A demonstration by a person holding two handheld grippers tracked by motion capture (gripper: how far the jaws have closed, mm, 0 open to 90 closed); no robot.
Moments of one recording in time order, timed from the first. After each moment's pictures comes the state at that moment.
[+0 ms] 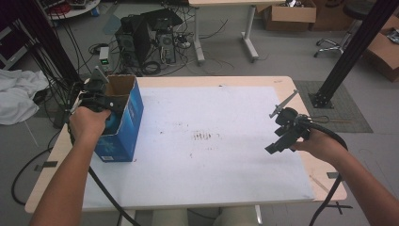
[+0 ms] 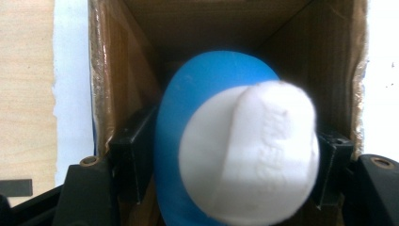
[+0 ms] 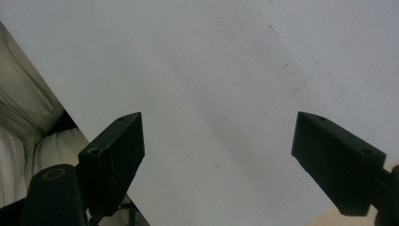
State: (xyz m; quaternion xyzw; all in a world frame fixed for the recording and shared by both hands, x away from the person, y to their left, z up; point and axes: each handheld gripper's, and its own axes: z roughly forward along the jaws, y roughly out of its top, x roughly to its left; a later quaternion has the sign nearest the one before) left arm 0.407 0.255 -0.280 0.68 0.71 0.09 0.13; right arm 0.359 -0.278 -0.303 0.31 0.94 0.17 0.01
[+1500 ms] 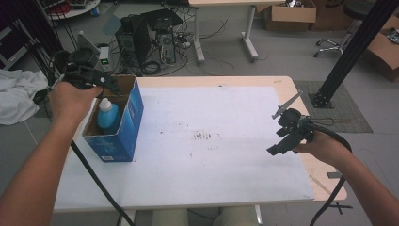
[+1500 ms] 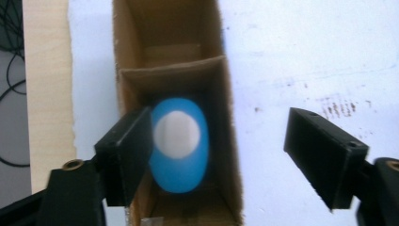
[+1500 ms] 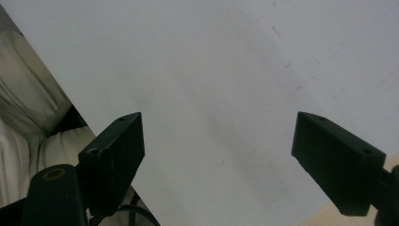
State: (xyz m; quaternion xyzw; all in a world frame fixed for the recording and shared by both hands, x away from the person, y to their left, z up) left arm 0.387 0.238 -0.181 0.72 0.66 0.12 0.19; right arm 0.349 -0.280 -0.295 0.31 0.94 0.18 0.02
